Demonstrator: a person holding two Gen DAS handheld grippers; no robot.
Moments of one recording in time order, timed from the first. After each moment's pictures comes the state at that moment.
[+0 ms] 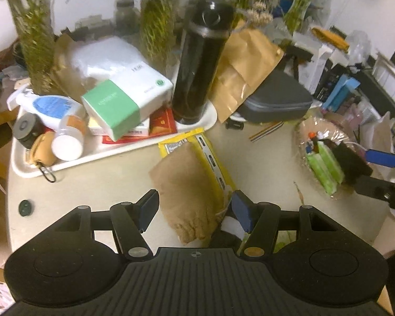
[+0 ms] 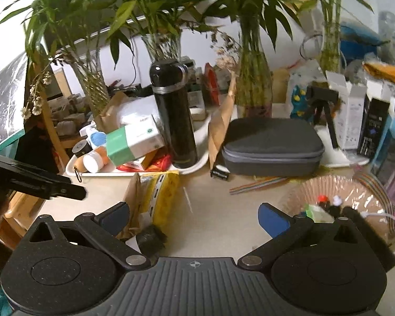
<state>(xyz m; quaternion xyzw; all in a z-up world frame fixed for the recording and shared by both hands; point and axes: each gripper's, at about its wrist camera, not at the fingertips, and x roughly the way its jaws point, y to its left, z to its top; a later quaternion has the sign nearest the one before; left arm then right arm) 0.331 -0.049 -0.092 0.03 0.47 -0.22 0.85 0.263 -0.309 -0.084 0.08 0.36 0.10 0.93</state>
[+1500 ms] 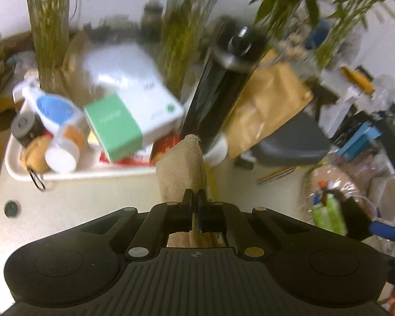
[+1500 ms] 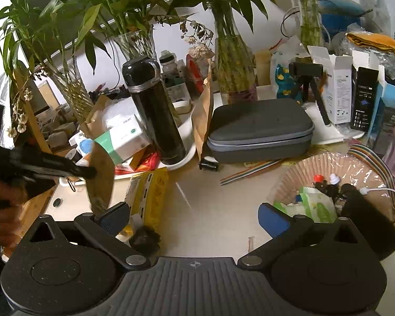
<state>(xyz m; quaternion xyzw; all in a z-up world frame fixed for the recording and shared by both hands) 0.360 -0.064 -0.080 -0.05 0.44 -0.16 0.88 0.274 -0.329 -0.094 0.12 0.38 0.08 0.91</state>
